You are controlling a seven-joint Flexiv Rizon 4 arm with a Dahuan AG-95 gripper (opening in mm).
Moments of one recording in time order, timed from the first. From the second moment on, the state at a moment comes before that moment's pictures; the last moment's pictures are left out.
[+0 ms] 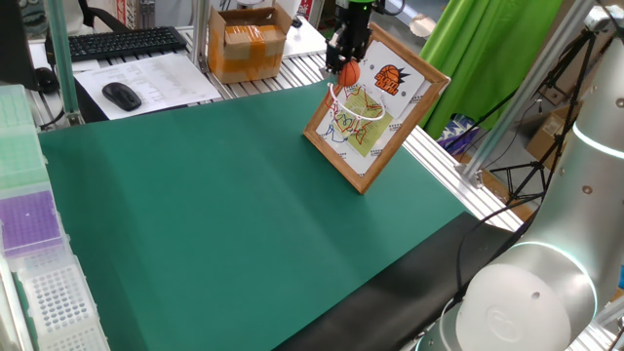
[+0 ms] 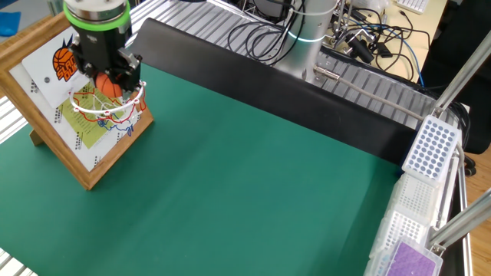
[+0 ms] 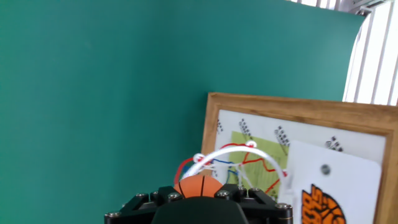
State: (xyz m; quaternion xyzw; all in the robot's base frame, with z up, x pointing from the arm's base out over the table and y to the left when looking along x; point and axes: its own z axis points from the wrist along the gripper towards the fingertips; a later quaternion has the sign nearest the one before) arm 0.596 -0.194 0.262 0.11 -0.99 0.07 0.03
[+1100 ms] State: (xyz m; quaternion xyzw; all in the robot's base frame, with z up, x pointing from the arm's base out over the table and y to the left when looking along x) arm 0.597 -0.210 0.250 0.12 -0.99 0.07 0.03
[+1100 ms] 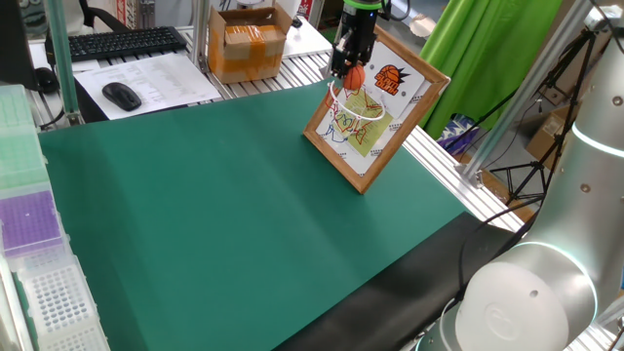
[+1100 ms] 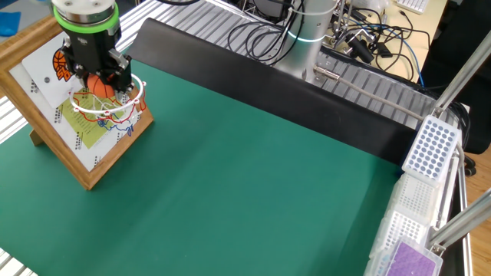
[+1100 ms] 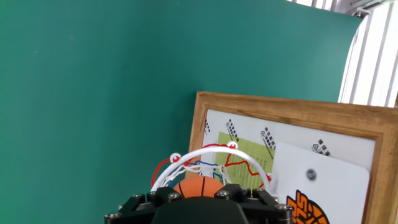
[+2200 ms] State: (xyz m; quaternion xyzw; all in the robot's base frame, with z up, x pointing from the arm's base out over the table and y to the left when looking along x) arm 0.598 -0.207 0.249 0.11 -0.99 0.05 0.03
